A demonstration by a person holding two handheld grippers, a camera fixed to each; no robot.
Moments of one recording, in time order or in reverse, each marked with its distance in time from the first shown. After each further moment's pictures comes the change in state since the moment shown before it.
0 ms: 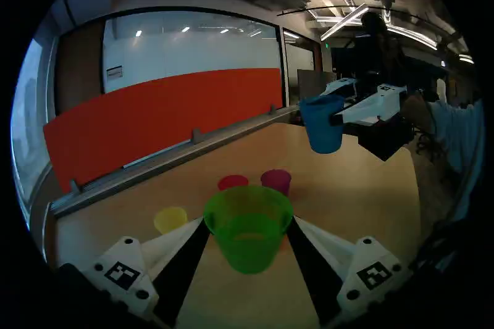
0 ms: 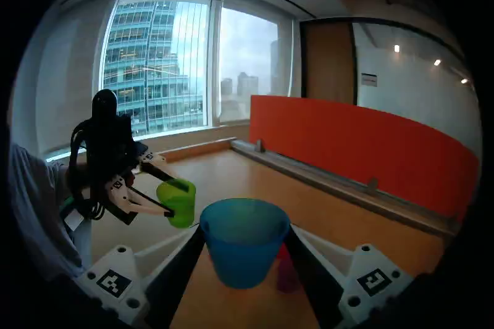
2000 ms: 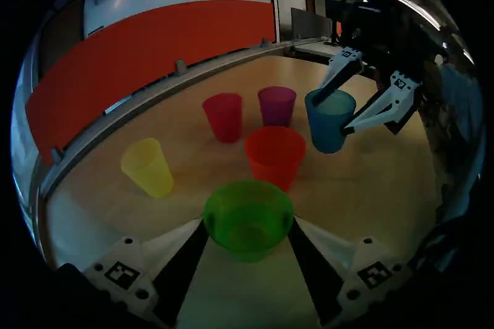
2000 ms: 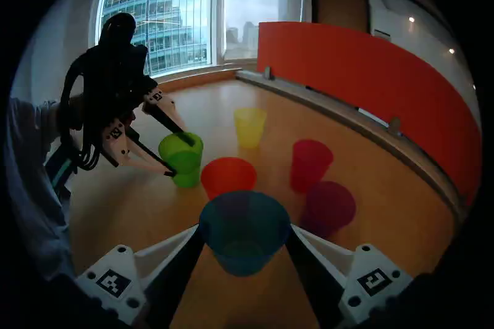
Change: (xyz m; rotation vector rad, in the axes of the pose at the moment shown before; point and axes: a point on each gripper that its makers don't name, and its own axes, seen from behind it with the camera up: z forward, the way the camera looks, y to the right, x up) left arm -0.120 0.001 0.043 -0.060 -0.327 0.033; right arm -0.157 -0.003 0.049 0.024 -0.306 -0.015
